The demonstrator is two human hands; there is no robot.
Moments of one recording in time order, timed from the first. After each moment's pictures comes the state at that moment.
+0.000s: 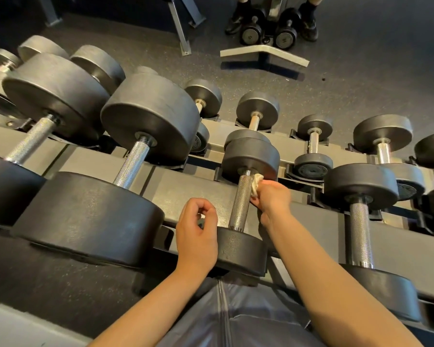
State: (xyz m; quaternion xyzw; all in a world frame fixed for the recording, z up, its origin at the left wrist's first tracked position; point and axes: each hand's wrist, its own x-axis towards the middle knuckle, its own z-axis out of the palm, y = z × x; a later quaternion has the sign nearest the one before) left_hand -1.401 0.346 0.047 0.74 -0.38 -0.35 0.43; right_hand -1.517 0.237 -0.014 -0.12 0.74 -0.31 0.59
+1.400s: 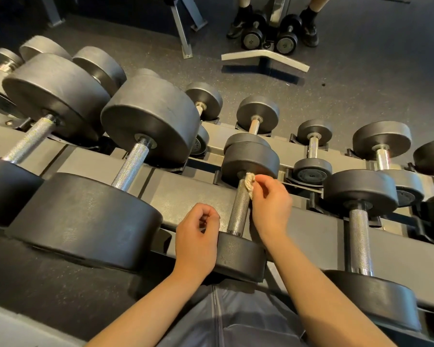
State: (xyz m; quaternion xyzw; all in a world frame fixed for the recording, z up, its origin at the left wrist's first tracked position) left_hand -1.400 0.345 0.046 0.74 -0.39 -0.39 0.40; right_hand -1.517 0.259 0.010 -0.55 0.71 -0.29 0.34
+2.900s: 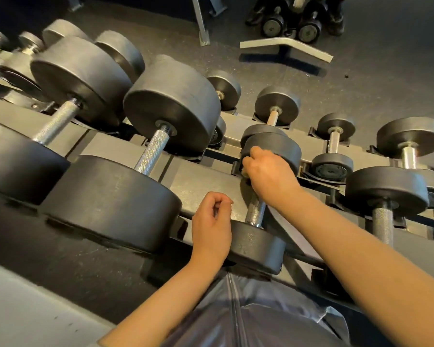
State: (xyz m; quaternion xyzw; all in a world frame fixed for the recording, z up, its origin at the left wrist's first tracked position) left_hand -1.401 0.343 0.051 0.76 -0.30 -0.41 0.41; right_hand -1.490 0.217 0.058 -0.89 0.41 0.12 0.13
